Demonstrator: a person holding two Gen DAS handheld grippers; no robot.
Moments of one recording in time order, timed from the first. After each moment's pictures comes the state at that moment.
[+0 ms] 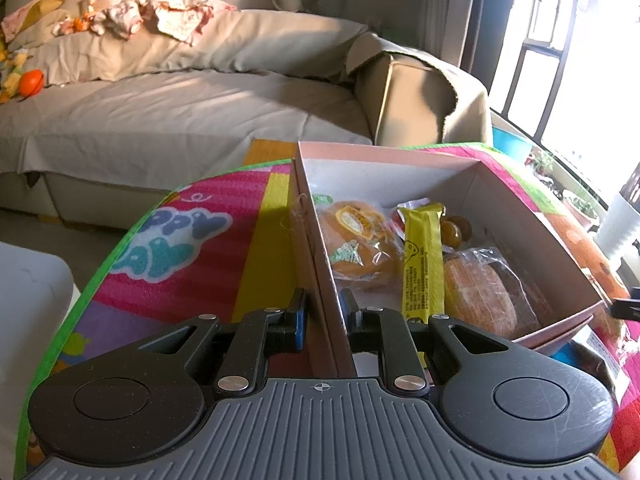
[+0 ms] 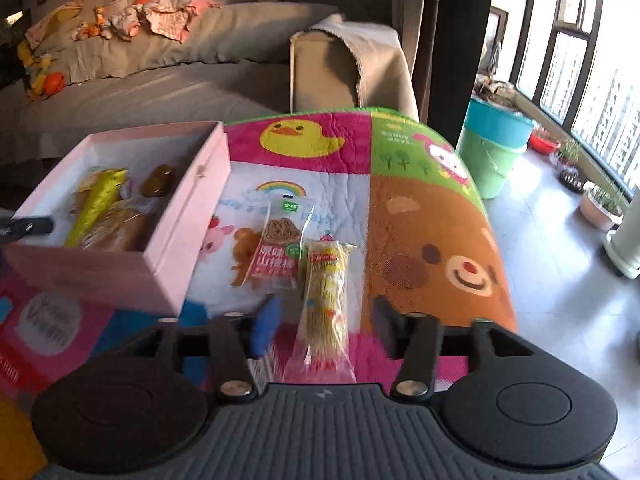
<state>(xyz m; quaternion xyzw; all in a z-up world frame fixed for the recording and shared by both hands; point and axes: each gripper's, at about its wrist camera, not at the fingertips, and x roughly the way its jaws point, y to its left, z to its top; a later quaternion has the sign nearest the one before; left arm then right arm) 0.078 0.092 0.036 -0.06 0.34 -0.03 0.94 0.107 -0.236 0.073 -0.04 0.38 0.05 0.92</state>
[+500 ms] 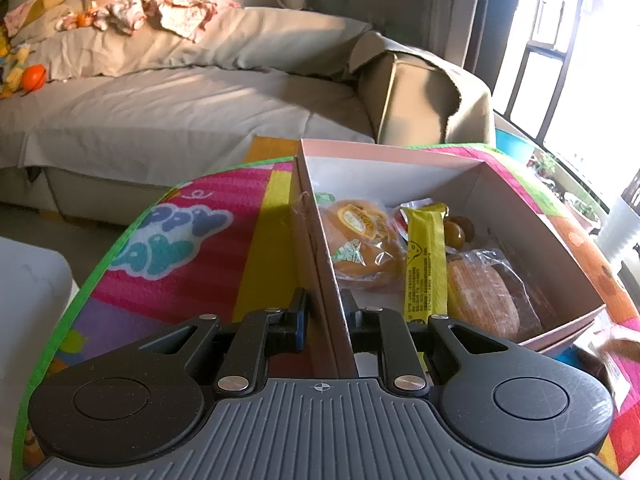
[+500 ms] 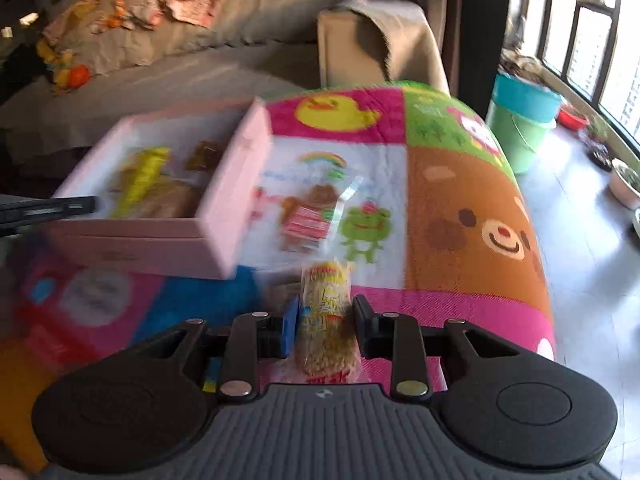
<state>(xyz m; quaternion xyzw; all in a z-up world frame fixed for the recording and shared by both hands) 0.081 0.090 0.034 -0.06 0.35 -0.03 0.94 0.049 -0.222 0.104 -0.03 0.40 0.12 0.91</state>
